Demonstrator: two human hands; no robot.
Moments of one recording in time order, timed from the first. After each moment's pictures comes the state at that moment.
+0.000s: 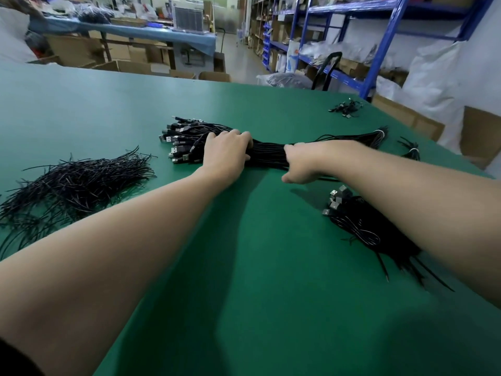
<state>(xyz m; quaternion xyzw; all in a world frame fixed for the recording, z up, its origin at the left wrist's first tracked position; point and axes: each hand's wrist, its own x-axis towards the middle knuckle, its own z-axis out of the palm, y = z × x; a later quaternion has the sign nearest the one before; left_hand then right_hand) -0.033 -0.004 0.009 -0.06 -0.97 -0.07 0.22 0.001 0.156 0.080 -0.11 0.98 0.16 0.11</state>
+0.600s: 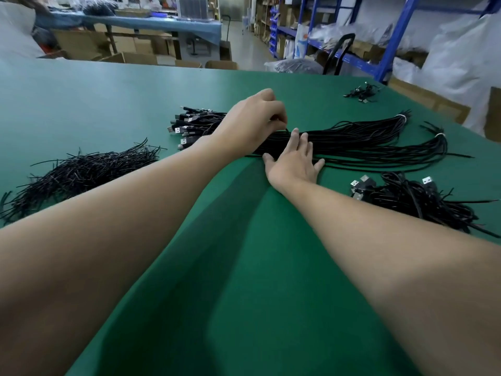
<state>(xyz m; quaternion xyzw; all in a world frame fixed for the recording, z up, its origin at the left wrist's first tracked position) -0.025 -0.006 0.052 -0.24 -0.93 -0.17 0.23 -0.028 0.111 -0.017 0.06 0.97 -0.21 -0.10</state>
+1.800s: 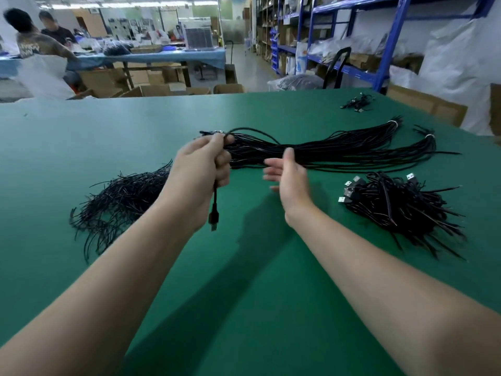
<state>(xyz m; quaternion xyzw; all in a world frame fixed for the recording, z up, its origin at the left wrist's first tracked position) 0.152 -0.032 0.086 0.03 -0.64 -0.76 0.11 0.070 0.099 0.014 0.05 0.70 -0.71 -0.06</state>
